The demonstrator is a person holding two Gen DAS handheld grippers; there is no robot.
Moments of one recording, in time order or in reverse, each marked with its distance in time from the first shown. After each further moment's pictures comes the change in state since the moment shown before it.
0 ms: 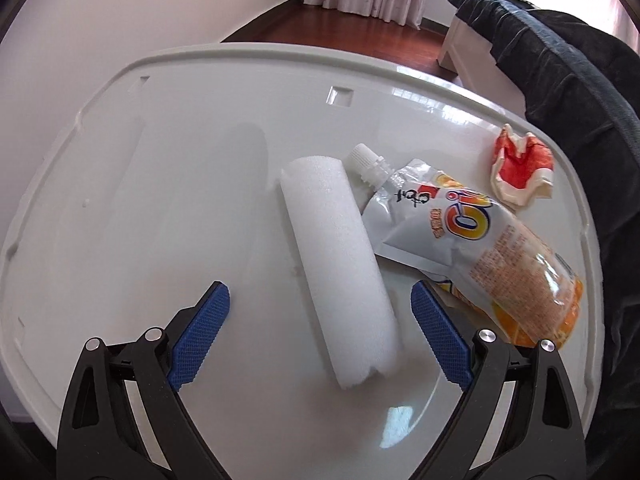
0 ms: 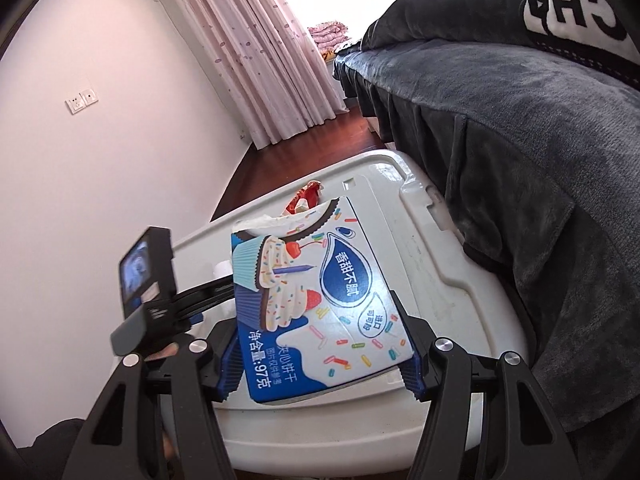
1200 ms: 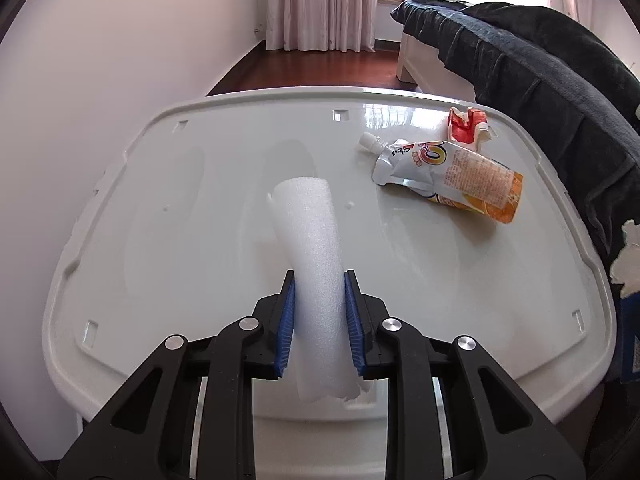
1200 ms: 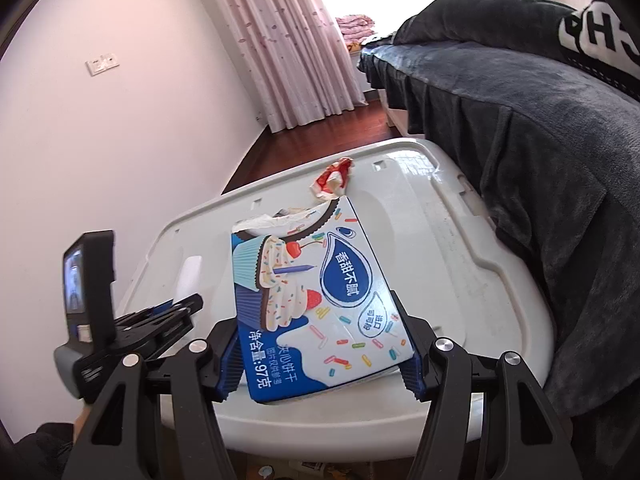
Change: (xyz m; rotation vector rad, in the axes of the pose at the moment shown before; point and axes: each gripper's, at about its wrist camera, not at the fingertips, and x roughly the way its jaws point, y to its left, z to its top) left arm -0.093 0.058 -0.075 0.209 -0.153 -0.057; right arm 0.013 0.042 -0.026 -0.136 0.024 -0.001
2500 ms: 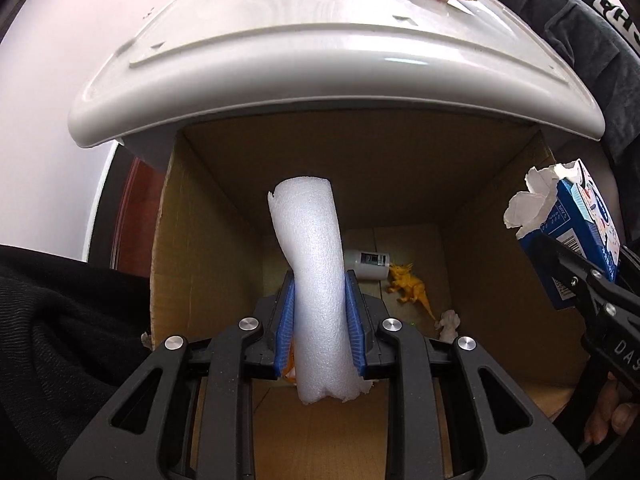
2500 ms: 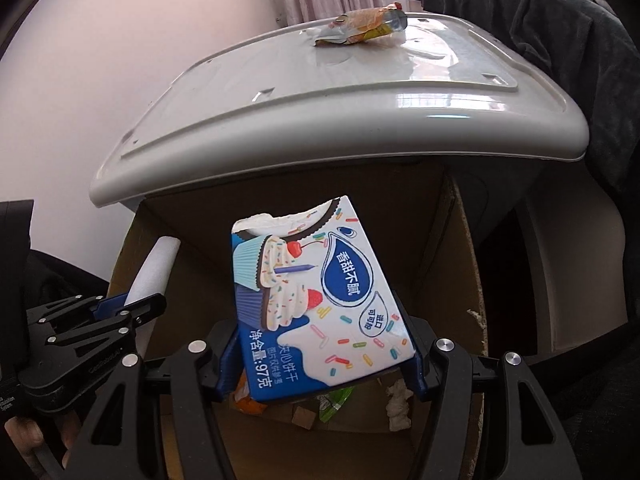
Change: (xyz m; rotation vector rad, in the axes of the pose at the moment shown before) left arm -0.049 0.052 -0.205 0.069 0.277 -0.039; right arm -0.008 0.062 -0.189 -0.129 0.314 -0.058
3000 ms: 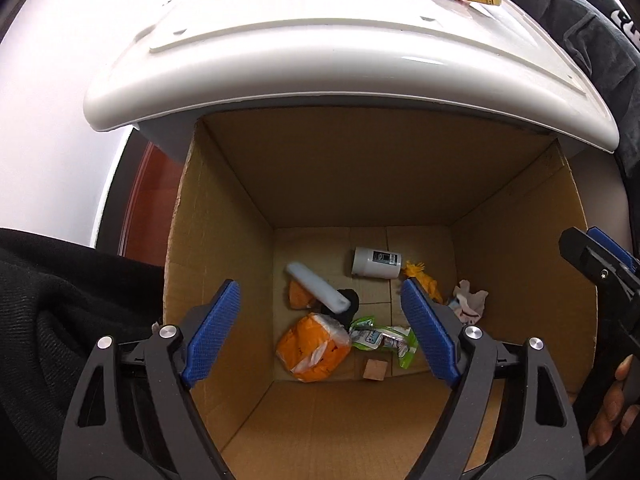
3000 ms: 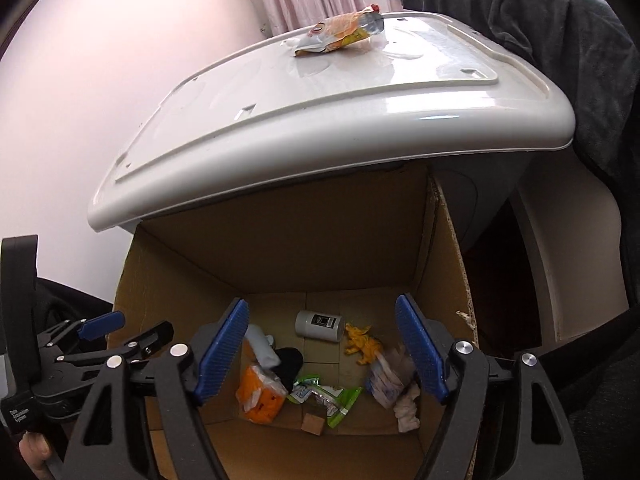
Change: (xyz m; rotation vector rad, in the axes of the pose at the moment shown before) left arm 0.000 0.011 -0.001 -0.054 0.012 0.033; right arm -0.009 -0.015 0.003 0.097 -0.029 0.015
